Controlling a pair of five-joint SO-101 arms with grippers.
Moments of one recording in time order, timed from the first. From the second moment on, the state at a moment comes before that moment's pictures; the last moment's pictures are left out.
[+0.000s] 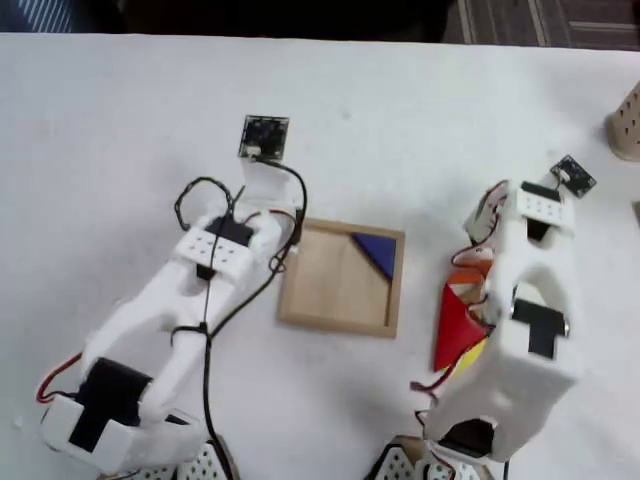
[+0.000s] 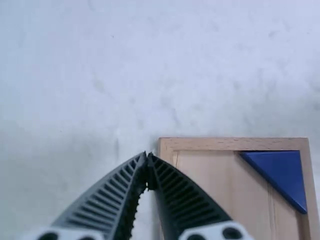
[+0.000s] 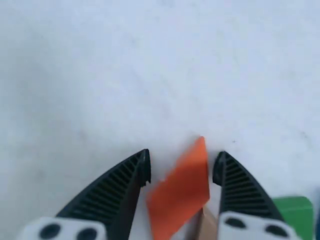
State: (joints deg) left arm 15.9 -5.6 39.3 28.6 15.4; right arm 16.1 21.3 8.4 60.1 -29.0
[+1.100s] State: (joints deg) left arm 15.9 -5.6 39.3 26.1 15.4; right arm 6.9 17.1 -4.7 80.1 -28.6
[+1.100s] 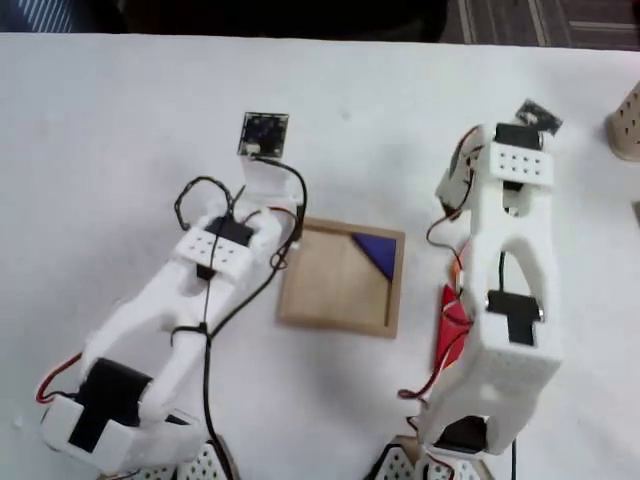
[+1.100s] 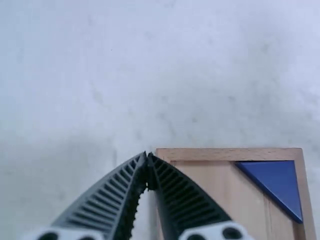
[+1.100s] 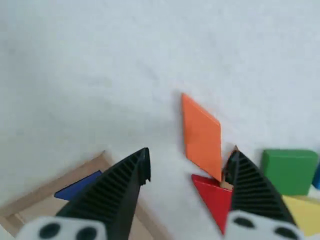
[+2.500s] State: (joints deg) left arm 15.9 -5.6 40.4 26.1 15.4; right arm 9.5 30.4 -9.5 71.6 -23.1
